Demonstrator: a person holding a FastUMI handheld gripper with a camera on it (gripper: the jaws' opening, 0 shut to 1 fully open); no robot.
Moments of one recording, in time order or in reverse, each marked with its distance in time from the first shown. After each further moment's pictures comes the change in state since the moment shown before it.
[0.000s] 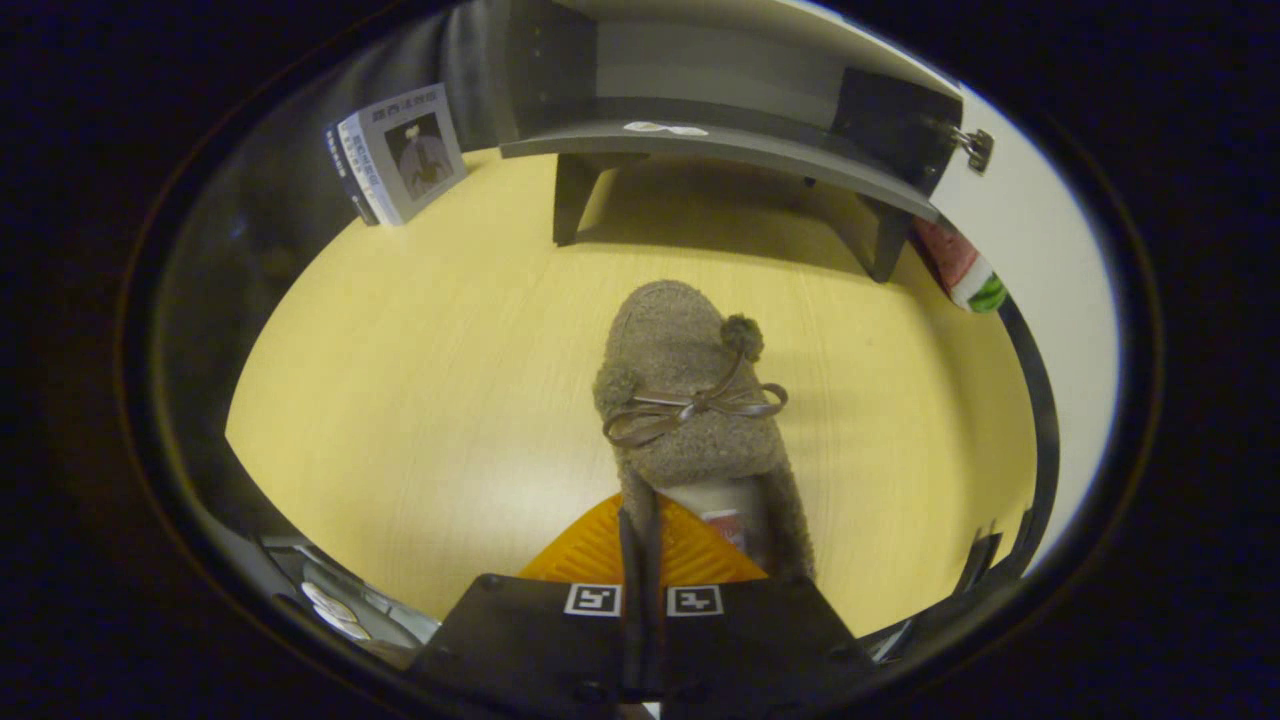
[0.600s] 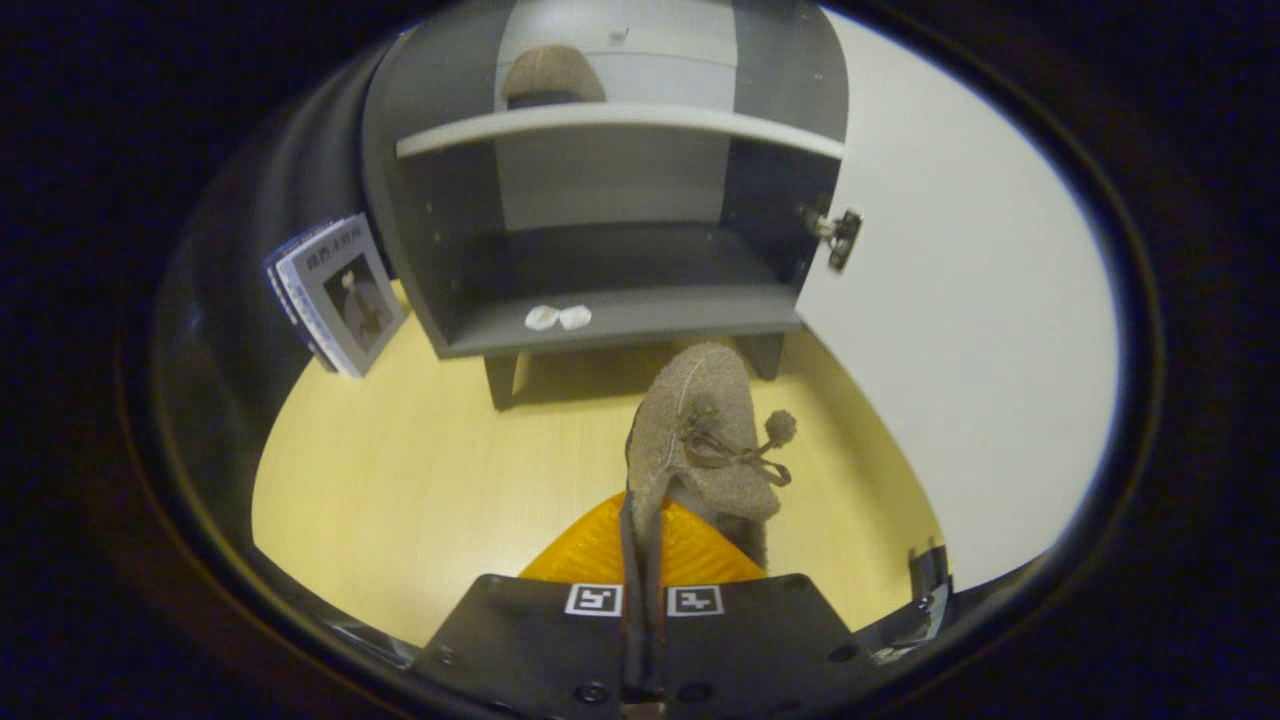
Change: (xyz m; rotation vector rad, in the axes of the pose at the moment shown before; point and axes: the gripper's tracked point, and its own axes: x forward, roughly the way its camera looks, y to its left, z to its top) arm -0.090 -0.055 0.125 0.194 -0.307 -0.150
